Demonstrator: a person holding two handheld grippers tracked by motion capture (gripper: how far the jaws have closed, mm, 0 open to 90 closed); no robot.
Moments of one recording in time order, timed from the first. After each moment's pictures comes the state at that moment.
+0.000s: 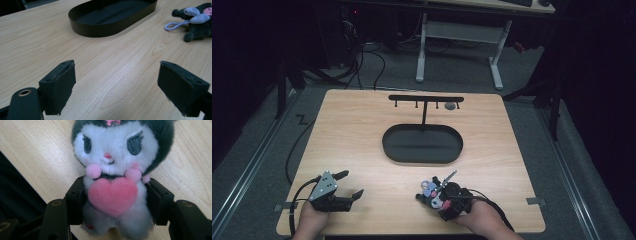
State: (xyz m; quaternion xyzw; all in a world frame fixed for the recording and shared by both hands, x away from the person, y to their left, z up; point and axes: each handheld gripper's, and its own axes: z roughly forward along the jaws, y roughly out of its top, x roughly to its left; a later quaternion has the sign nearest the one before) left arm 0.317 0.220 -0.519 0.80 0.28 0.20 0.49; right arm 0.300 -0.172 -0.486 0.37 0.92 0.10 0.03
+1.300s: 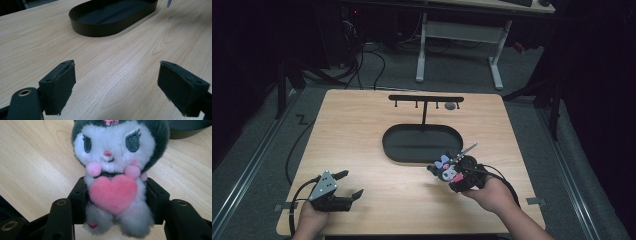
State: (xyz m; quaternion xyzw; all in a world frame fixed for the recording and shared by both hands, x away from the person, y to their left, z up) left arm 0.317 0.220 -0.520 0.80 0.28 0.19 0.49; right arm 0.347 -0.208 -0.435 0.44 0.89 0.14 0.06
